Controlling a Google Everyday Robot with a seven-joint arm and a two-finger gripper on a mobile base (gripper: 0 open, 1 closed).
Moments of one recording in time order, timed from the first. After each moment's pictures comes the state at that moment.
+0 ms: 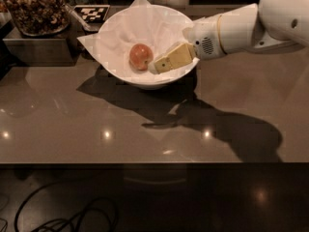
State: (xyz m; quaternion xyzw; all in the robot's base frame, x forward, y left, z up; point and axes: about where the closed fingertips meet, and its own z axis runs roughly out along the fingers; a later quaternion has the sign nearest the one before) arm 0.600 -0.045 0.950 -0.42 0.74 0.27 0.45
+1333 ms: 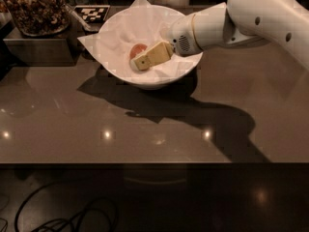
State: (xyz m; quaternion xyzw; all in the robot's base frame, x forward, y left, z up) arm 0.625 0.002 0.942 -0.44 0.73 0.27 0.44
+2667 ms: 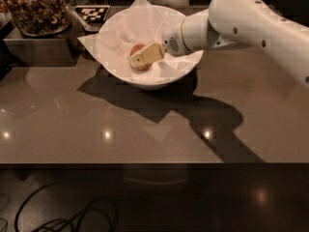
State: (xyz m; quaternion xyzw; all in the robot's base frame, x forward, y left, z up) arm 0.672 0.004 0.919 -0.40 0.77 0.21 0.45
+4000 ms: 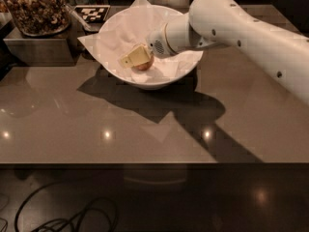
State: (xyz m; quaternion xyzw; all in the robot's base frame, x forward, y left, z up) arm 0.685 0.037 0.901 -0.42 0.76 0.22 0.44
